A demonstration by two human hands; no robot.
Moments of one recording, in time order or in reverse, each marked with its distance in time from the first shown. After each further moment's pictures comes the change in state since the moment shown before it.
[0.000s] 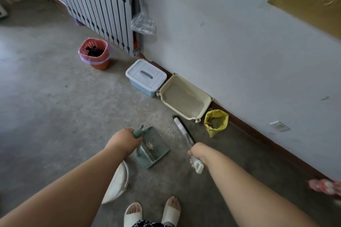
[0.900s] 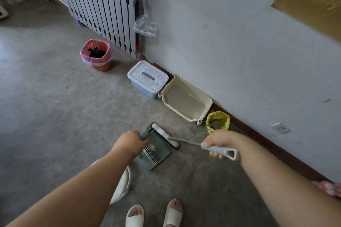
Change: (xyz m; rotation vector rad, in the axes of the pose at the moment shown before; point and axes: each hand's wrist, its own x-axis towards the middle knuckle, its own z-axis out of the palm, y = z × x) left_hand 0.008 -0.010 0.004 -0.032 -0.003 0.007; right_hand -0.038 -0.032 -0.060 -0.205 -0.153 0.014
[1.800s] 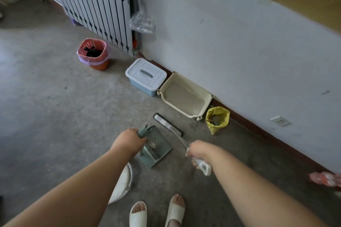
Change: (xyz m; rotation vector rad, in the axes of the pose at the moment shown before) left_hand 0.002 0.000 0.001 0.018 0.007 0.006; right_hand 0.048 0.007 0.071 -0.121 -0.009 0.049
